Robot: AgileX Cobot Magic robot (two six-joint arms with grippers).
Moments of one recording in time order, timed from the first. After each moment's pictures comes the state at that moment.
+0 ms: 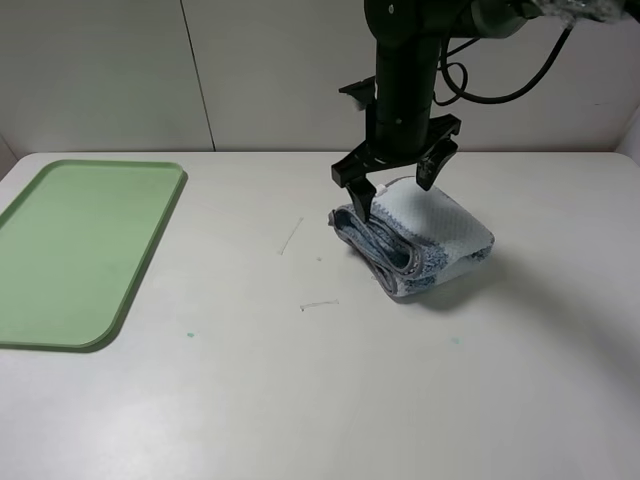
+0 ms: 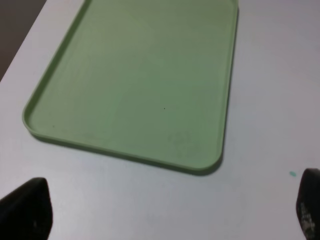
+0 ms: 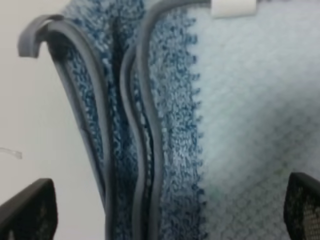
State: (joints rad) left arm 0.09 -0.01 -0.50 0.07 1.06 -0.14; right arm 0.57 2.13 -1.75 -0.10 1.21 0.10
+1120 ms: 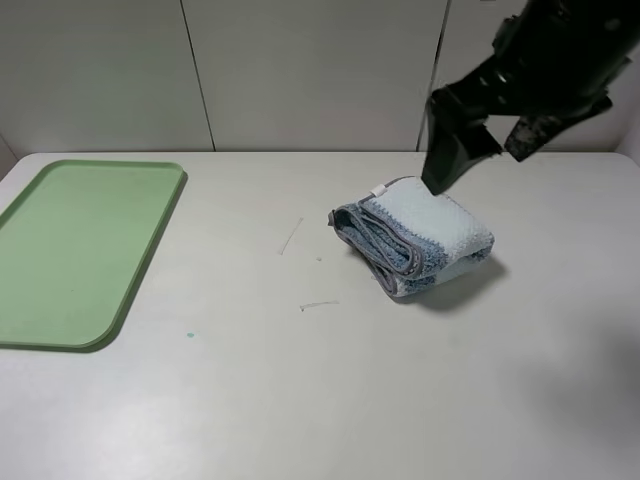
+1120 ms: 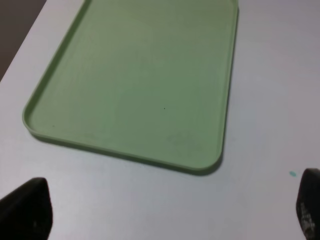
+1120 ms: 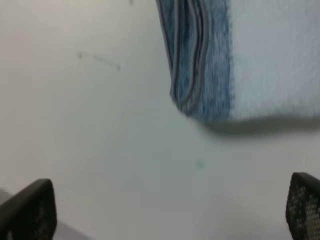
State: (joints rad) left arm 0.09 -0.01 -0.50 0.07 1.06 -0.14; right arm 0.57 1.41 -1.29 0.06 1.21 0.06
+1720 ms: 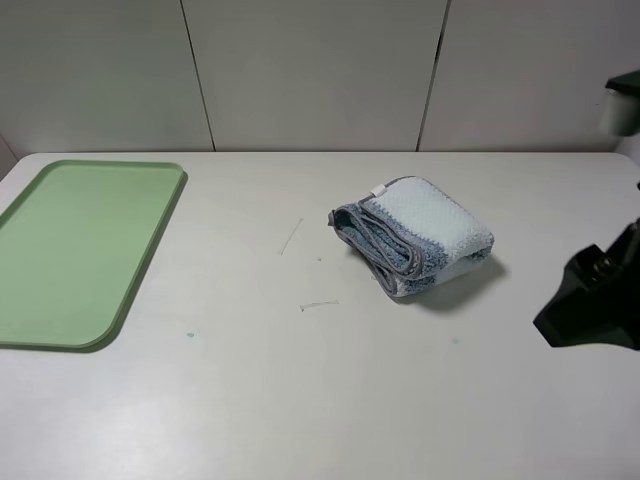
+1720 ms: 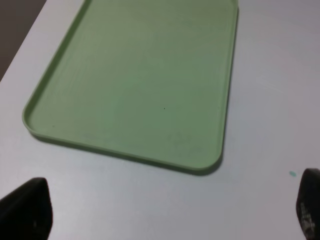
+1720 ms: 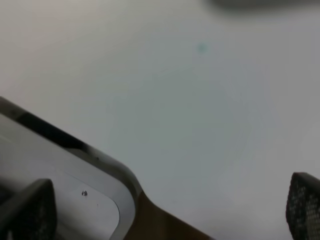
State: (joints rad) left arm 0.09 -0.01 -0.50 0.07 1.06 -0.14; right arm 0.57 0.98 -0.85 0.06 1.22 0.06
